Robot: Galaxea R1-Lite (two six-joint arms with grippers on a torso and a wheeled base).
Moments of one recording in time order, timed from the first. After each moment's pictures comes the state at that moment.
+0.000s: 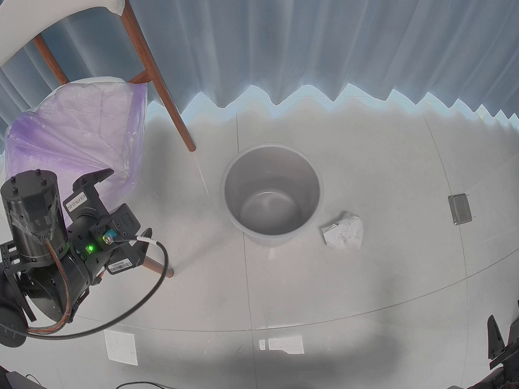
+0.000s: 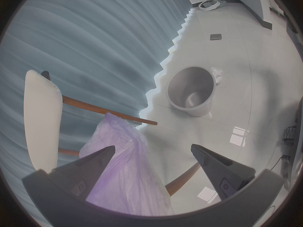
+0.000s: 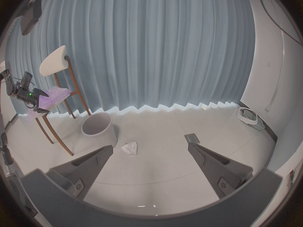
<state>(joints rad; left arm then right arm) -0.62 1.37 -0.57 -0.59 0.56 0.99 0.00 0.02 -0.02 0.00 -0.04 0.01</state>
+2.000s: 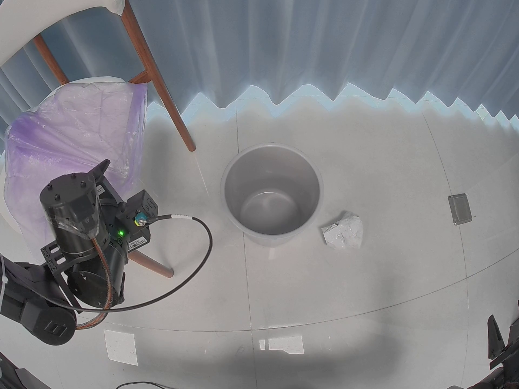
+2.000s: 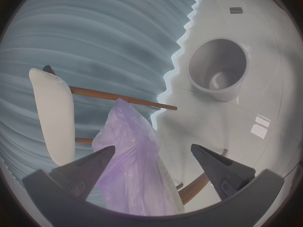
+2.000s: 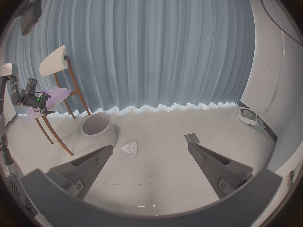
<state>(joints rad) -0.59 1.61 -0.55 -1.00 0.81 1.12 0.00 0.02 -0.02 0.00 -0.04 0.01</state>
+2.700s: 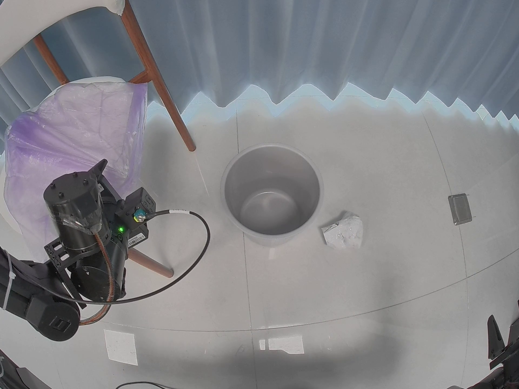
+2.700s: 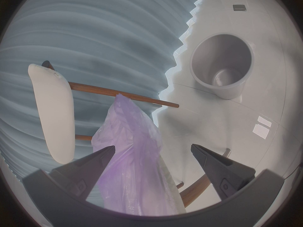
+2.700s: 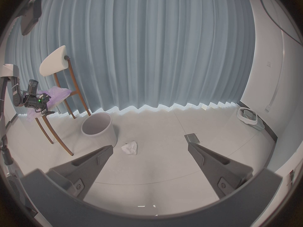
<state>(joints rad) -0.56 1.64 -0.55 -1.04 0.81 1.12 0.00 0.02 -0.02 0.00 -0.04 0.01</state>
